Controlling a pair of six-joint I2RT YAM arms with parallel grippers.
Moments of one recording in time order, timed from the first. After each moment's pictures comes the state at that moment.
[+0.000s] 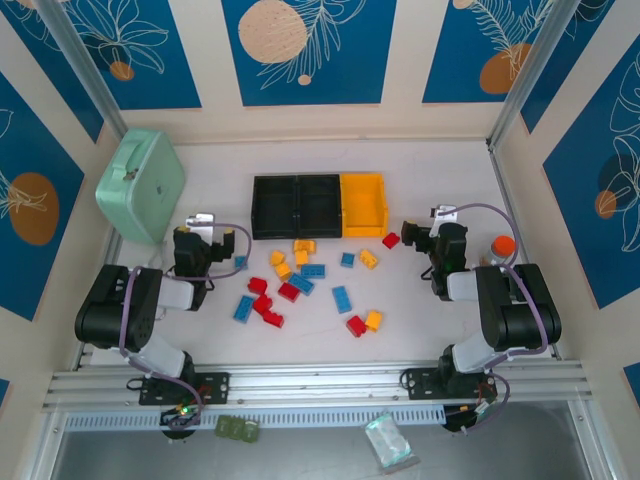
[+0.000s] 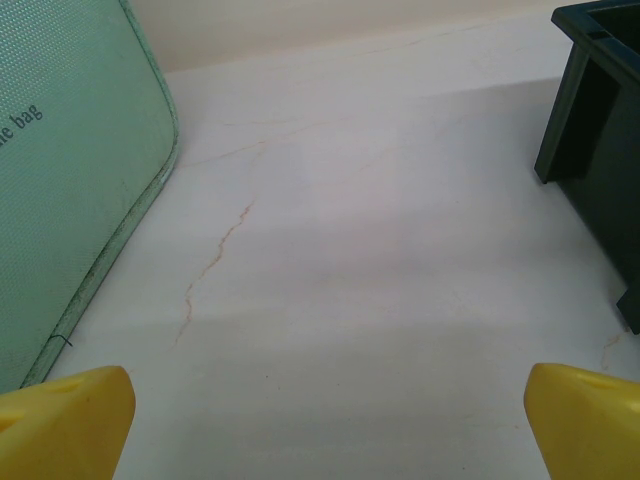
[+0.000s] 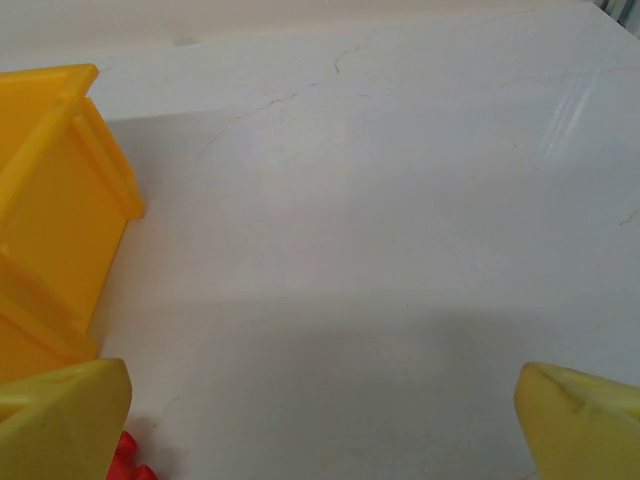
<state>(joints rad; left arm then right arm) -0.11 1.57 0.35 0.88 -0.15 0.08 0.04 1.53 0.38 0.74 0.06 0.11</state>
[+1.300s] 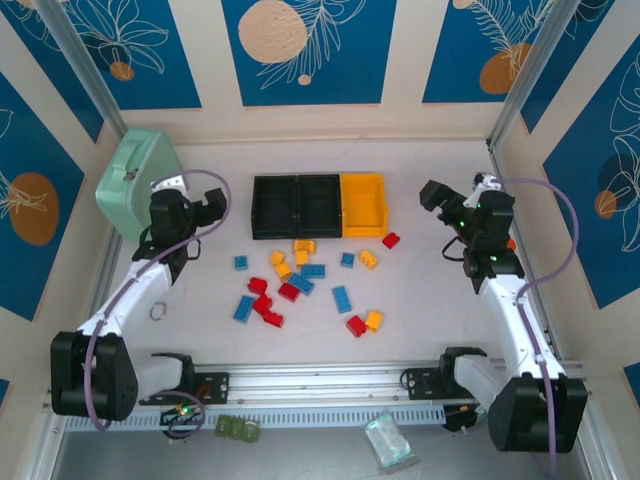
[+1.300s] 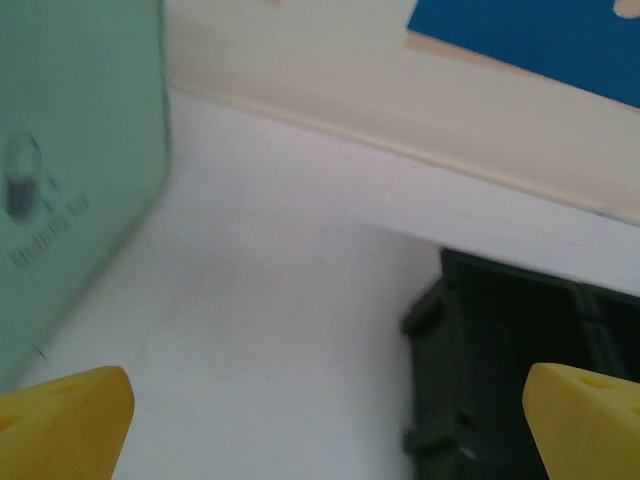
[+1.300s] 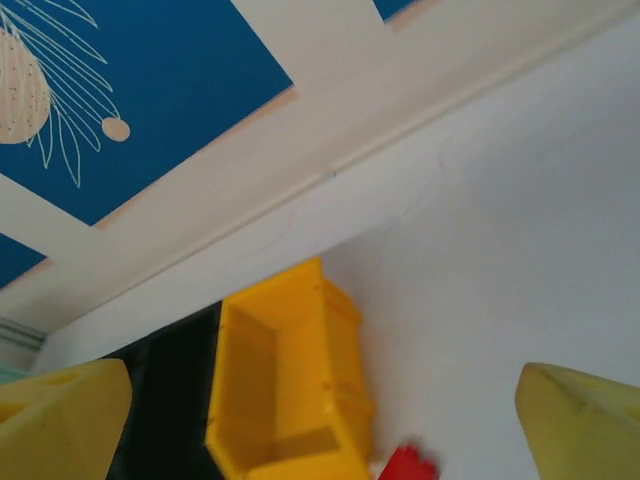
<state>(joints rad) -0.09 1.18 0.75 0.00 -0.04 -0.38 -0.07 0.97 0.75 -0.15 -0.23 0.59</state>
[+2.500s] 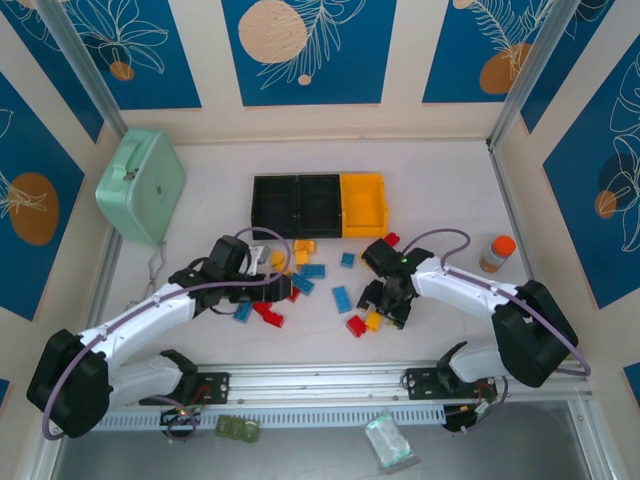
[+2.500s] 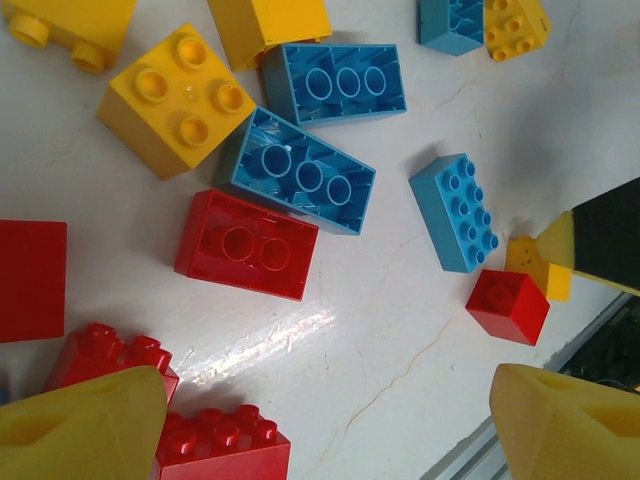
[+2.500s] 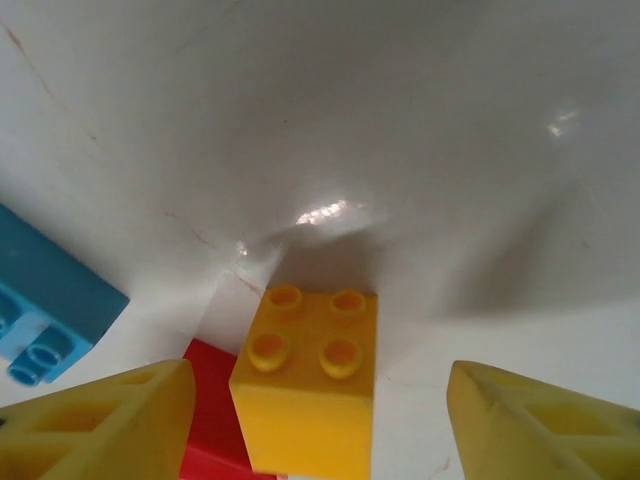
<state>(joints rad) -0.59 1.12 0.61 -0.40 0.38 -0.58 0.67 1.38 0.74 -0.85 -0.16 1.14</state>
